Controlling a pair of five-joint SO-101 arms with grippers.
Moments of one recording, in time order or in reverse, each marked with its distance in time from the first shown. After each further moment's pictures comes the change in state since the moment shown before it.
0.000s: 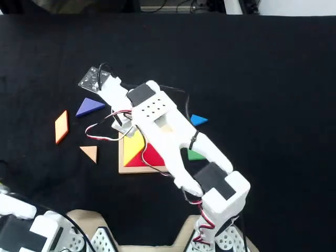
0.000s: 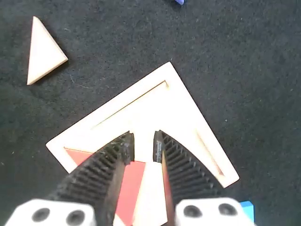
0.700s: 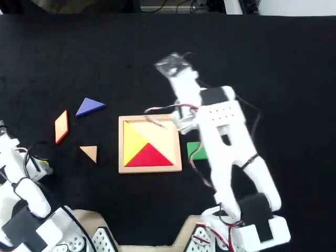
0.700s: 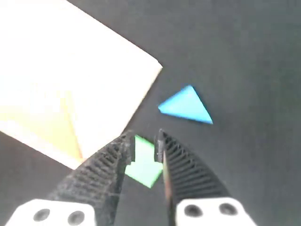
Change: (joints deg) left arm 24.8 -0.5 4.5 2.8 -4.1; right arm 22.2 -24.6 23.6 -1.0 -0.1
